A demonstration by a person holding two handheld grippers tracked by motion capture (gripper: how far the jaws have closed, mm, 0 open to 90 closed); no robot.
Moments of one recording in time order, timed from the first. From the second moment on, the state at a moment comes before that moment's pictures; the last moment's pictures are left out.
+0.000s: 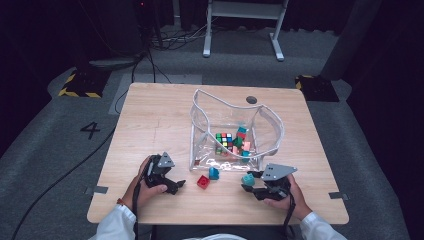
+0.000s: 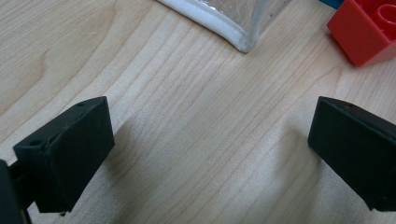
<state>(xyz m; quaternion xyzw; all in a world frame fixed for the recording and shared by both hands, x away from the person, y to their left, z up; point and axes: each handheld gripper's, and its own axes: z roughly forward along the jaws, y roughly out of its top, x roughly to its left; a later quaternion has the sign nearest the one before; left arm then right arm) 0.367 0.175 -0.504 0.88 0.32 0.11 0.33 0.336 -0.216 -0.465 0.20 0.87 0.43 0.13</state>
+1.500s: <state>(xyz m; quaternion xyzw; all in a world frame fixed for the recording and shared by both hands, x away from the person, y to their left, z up) 0.368 0.175 -0.504 0.88 0.32 0.11 0.33 0.440 -0.307 -0.305 0.27 0.81 0.46 0.25</state>
